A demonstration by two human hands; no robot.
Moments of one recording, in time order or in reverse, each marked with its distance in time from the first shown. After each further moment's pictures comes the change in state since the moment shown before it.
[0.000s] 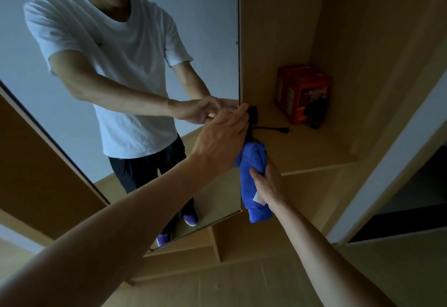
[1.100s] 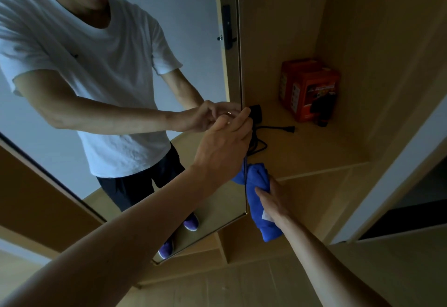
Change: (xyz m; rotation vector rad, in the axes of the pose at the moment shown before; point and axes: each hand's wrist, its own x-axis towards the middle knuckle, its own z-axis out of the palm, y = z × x) left_hand 0.009 -0.007 0.006 -0.174 0.065 -0.070; right_hand 0.014 0.050 0.021 -0.089 -0.069 0.097
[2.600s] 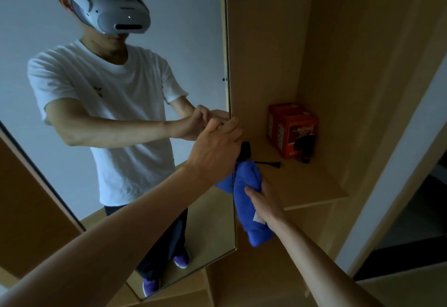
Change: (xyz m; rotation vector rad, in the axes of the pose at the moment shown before) left_hand 0.027 -0.026 -0.057 0.140 0.162 0.019; right_hand -0.017 -0.095 -0.061 0.162 0.032 -0.160
